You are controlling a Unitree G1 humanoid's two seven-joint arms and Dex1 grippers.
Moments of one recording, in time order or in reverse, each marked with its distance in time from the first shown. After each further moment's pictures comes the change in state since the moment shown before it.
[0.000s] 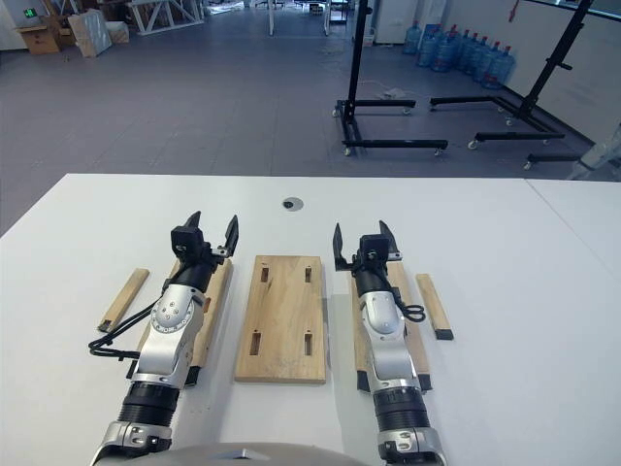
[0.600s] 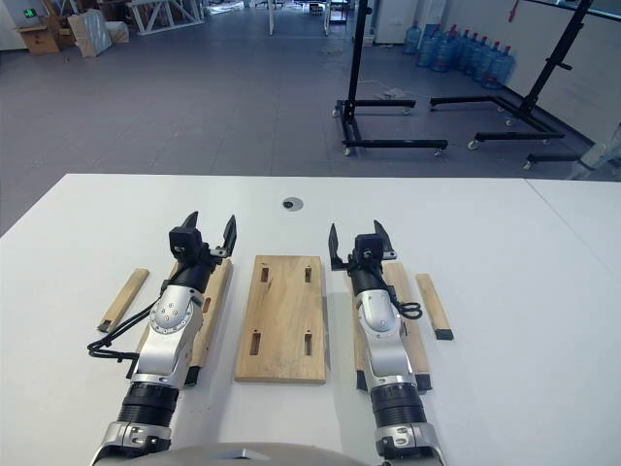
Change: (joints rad) left arm 0.002 0.002 0.013 0.022 0.008 -0.021 0.010; right arm -0.024 0.005 0.009 0.044 0.000 -0.021 0.009
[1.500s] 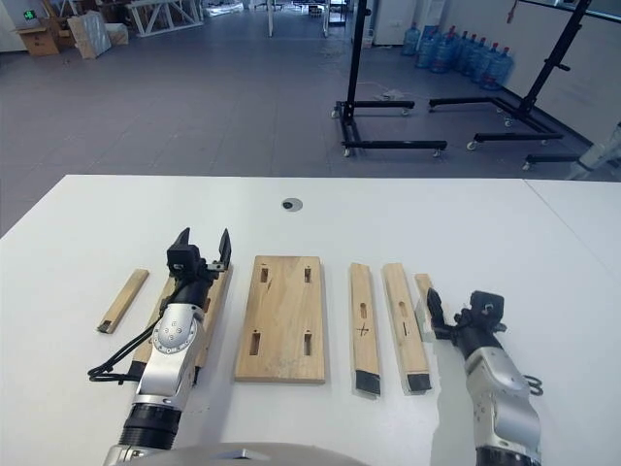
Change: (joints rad) left arm 0.117 -0.051 -0.040 -0.064 0.087 -0.023 0.108; right arm 0.369 -0.280 -0.398 -0.170 0.400 0.473 0.268
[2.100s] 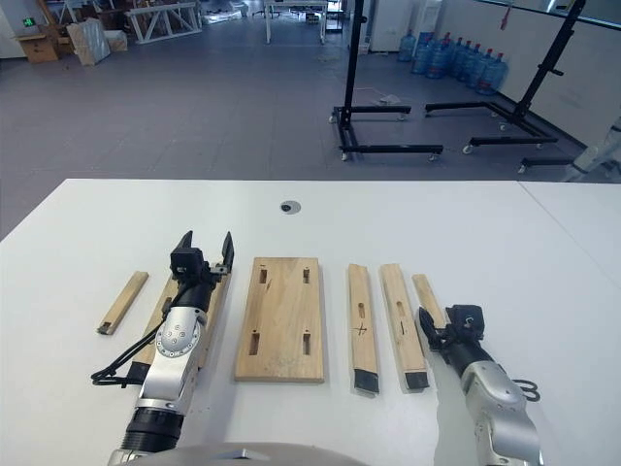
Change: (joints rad) left arm 0.009 -0.010 -0.009 0.001 0.010 0.000 0.003; right arm 0.022 -0.058 0.127 0.030 -0.088 -0.036 0.049
